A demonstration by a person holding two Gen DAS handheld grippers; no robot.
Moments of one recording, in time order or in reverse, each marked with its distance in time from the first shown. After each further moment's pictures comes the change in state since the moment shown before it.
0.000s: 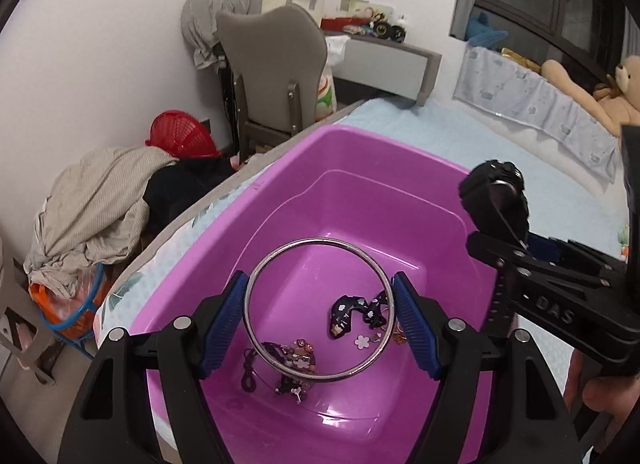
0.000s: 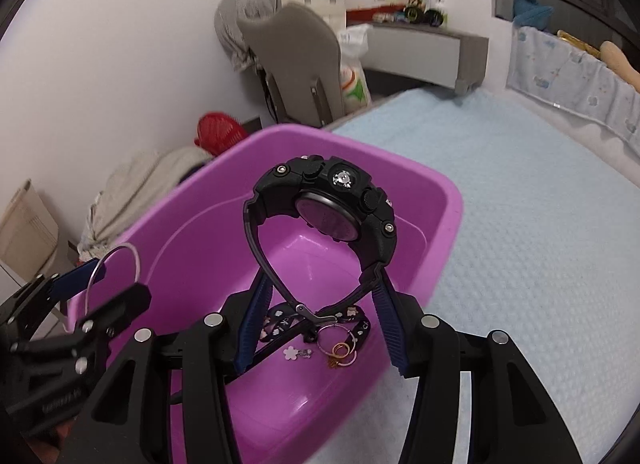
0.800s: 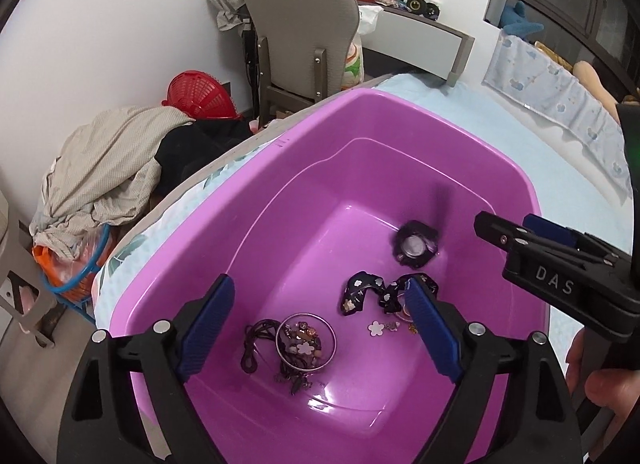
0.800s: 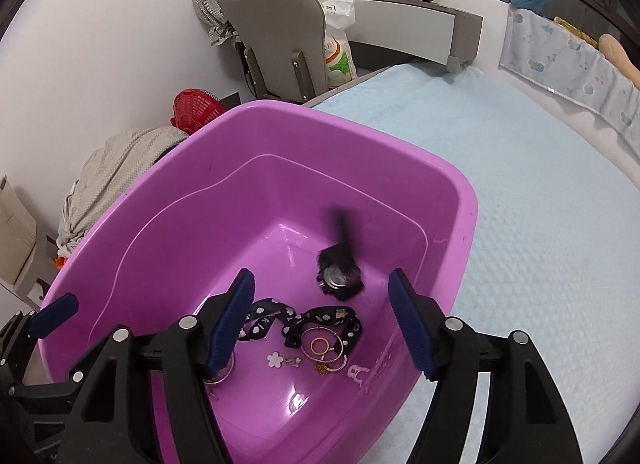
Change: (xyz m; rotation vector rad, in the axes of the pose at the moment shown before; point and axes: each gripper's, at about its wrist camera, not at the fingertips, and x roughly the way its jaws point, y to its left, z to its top) left arm 0.024 0.014 -0.005 -0.092 0.108 0.050; right arm 0.031 0.001 0.007 0.022 0.080 -0.062
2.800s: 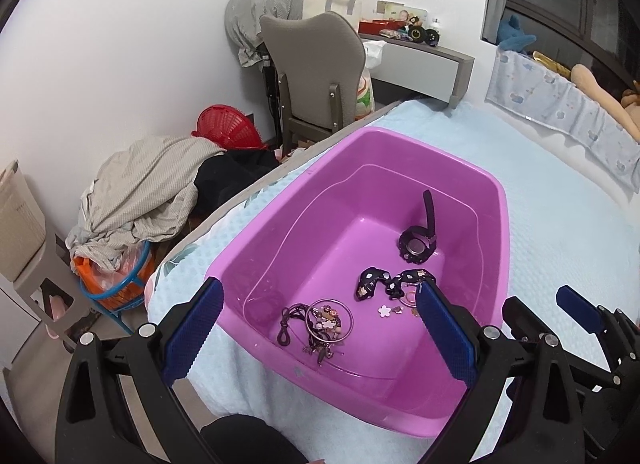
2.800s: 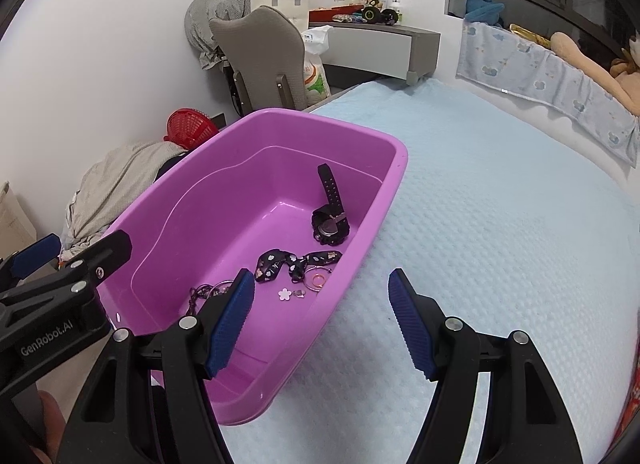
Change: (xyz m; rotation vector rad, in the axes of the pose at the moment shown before) left arm -0.094 -0.005 -0.025 0.037 -0.103 0.089; right arm -0.113 0.028 -0.082 0.064 -0.089 -0.094
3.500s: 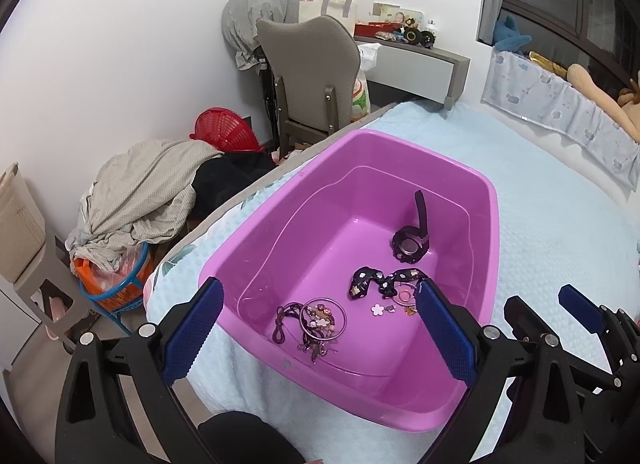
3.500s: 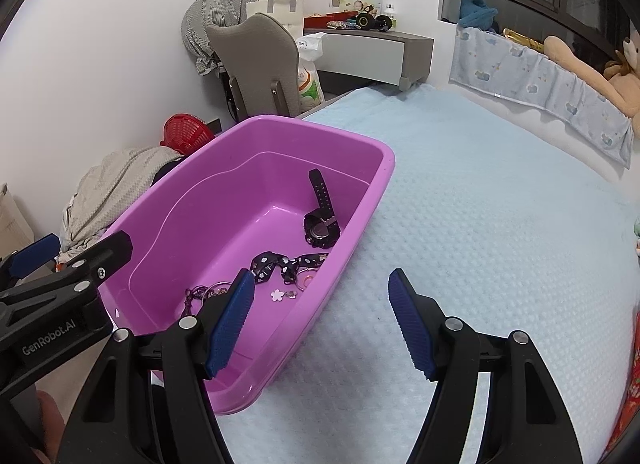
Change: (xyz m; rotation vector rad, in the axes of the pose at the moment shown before) left arm -0.008 -0.007 -0.001 0.001 -0.005 -0.007; right arm -0.012 -0.004 -0.004 0.001 -0.020 -0.020
